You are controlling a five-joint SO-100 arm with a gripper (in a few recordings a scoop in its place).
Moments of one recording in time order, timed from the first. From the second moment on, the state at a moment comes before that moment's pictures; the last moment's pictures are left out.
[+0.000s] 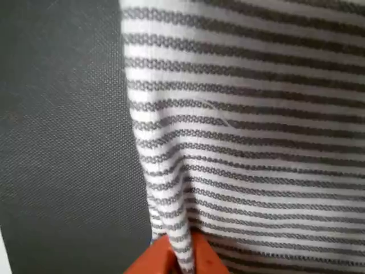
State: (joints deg) arm -33.7 63.9 80.7 62.1 -60.7
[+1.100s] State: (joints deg) arm -5.1 91.1 86.5 85.7 -84.7
